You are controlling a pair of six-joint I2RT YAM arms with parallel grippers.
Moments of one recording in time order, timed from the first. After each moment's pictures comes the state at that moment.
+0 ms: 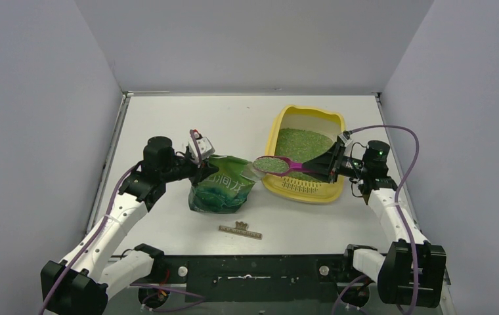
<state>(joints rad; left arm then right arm) -0.38 1.00 0.80 -0.27 0.63 0.27 -0.09 1.10 0.62 0.02 -1.22 1.05</state>
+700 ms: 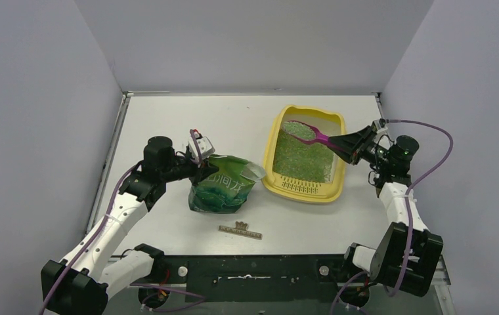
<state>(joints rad) -0.38 1.00 0.80 -0.26 0.63 0.27 -0.32 1.18 0.66 0.36 -1.18 1.29</state>
